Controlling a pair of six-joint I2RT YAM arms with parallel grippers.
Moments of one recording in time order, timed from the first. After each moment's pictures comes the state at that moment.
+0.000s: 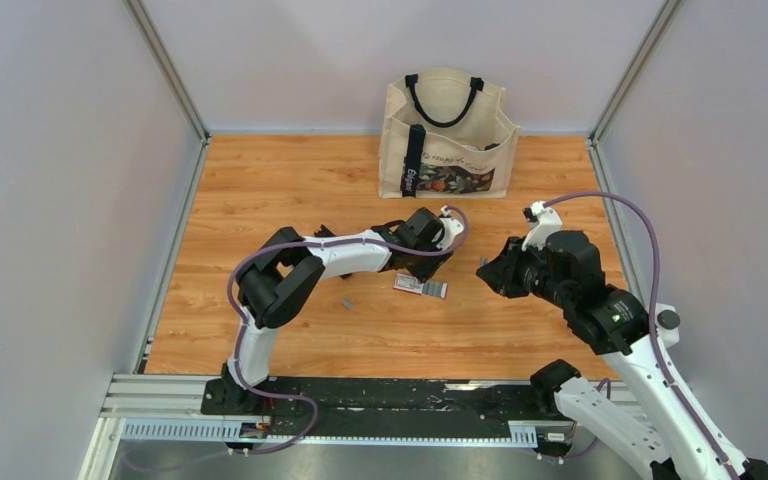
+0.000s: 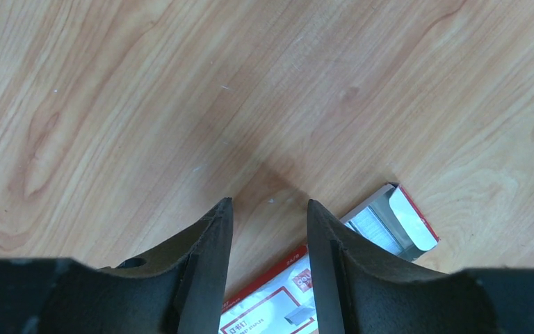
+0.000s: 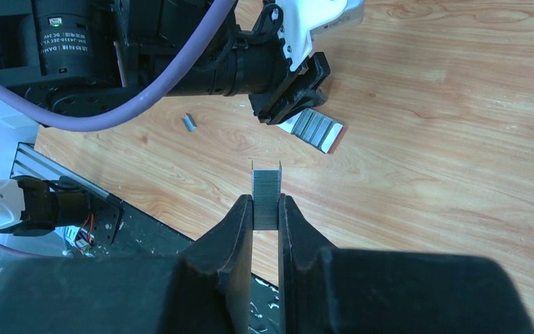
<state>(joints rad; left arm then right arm) -0.90 2.04 1.37 -0.23 0.03 0.00 0.51 0.68 0.91 -0.74 -0.12 0.48</state>
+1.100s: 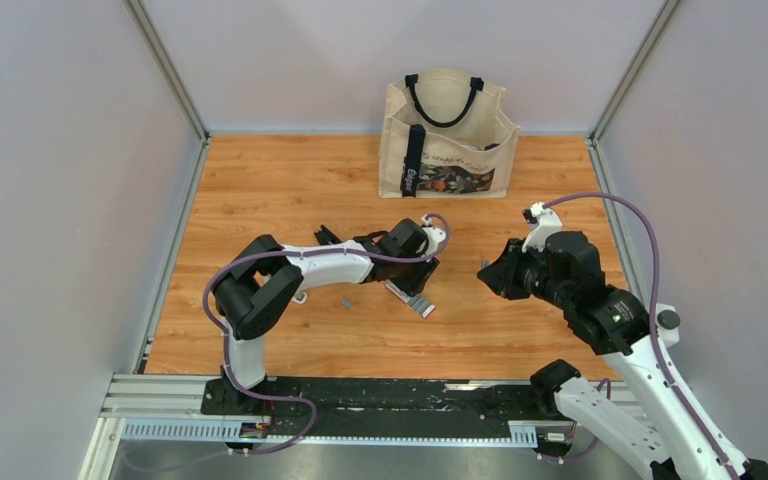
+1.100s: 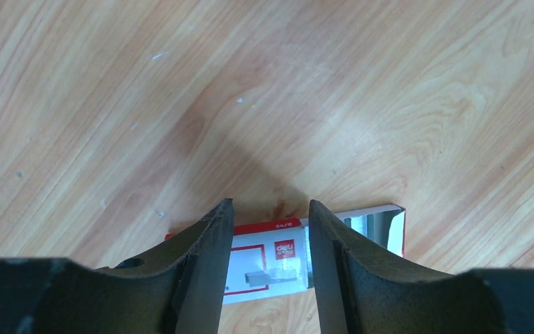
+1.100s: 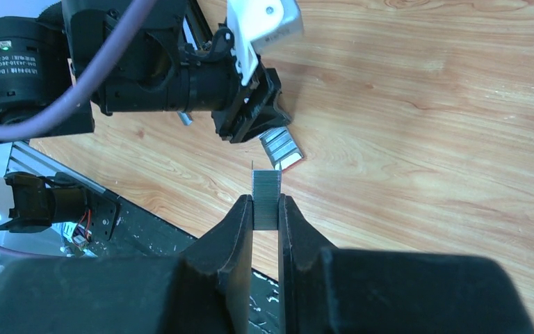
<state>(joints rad) -0.90 1.90 1.17 -0.21 0.06 -0.10 0.51 0.68 0.91 -0.77 -0.12 0.48</state>
